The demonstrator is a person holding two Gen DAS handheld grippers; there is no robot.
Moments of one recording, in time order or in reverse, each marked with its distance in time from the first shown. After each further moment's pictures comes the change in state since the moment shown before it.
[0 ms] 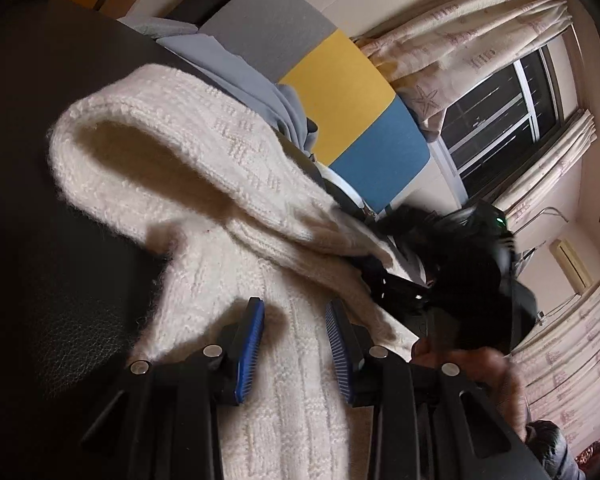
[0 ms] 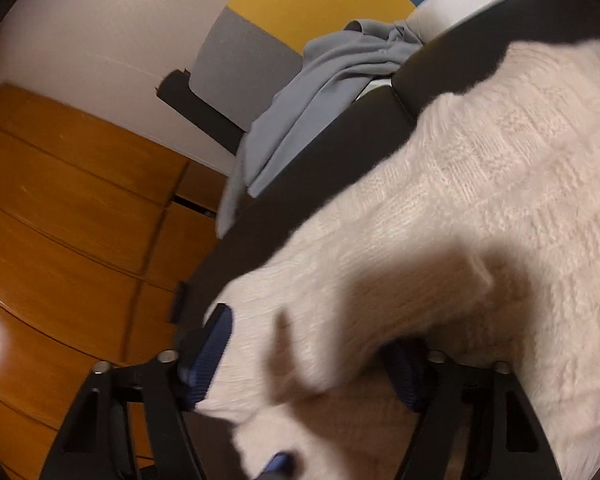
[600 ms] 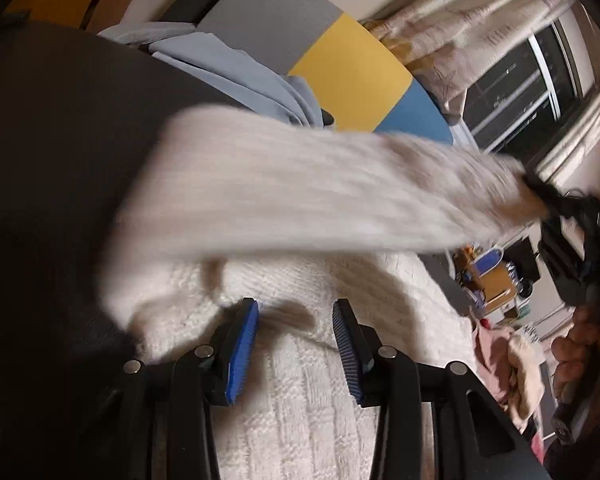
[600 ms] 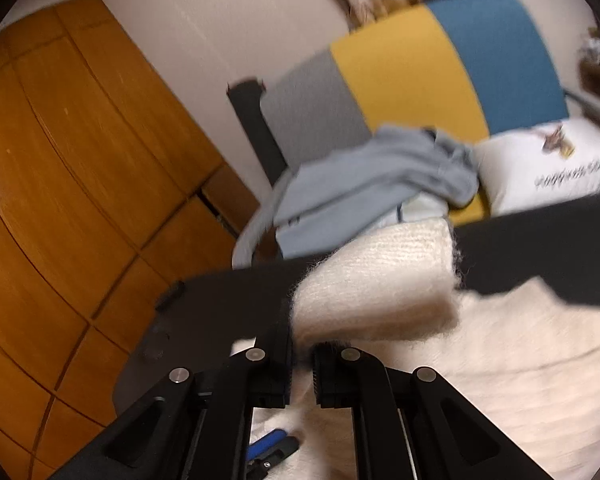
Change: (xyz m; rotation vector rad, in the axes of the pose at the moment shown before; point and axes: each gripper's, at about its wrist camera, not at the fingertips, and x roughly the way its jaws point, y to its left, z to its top) left arm 0.038 -0.010 0.045 0.042 0.048 0.112; right arm -0.119 0.067 0.070 -0.324 -0.166 0.031
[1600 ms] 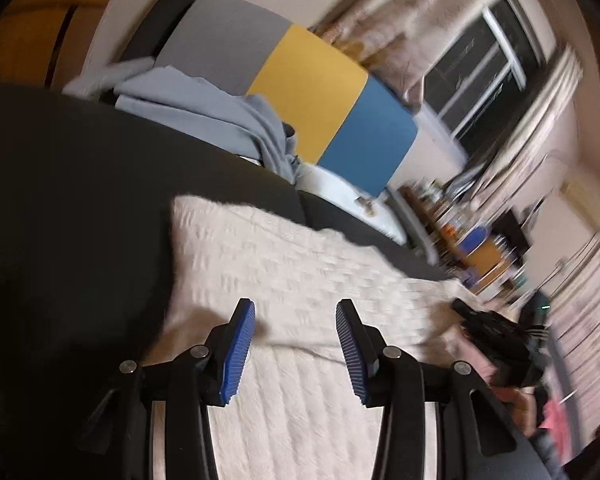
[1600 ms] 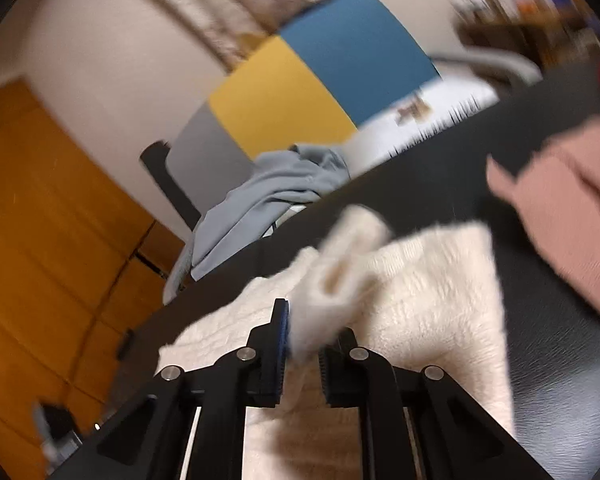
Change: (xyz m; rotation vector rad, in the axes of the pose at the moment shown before) left arm -0.025 -0.044 0.012 0.199 0.000 0.018; right arm -0.085 -0.158 -0.082 0.197 -0.077 -0.190
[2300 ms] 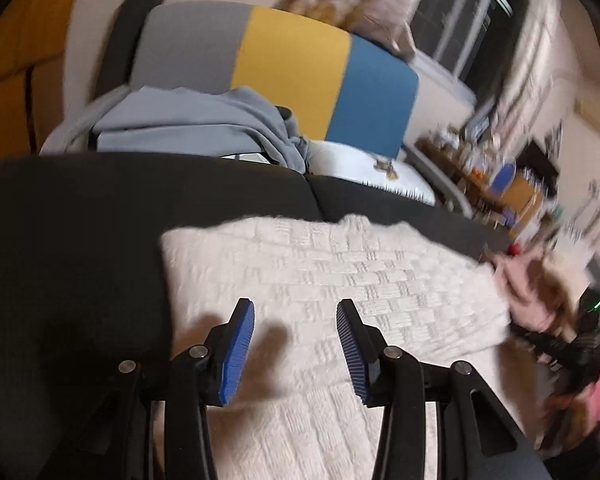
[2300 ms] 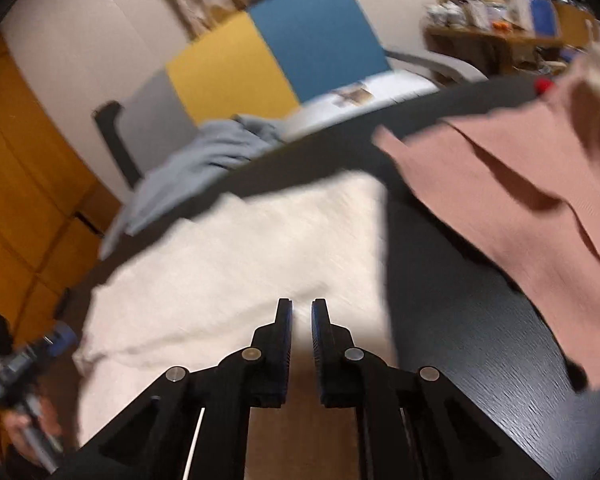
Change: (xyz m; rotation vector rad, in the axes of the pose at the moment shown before) left arm 0.037 -0.030 0.020 0.258 0.075 0.102; right arm -0.037 -0.039 -0.037 -0.021 0.104 -0.259
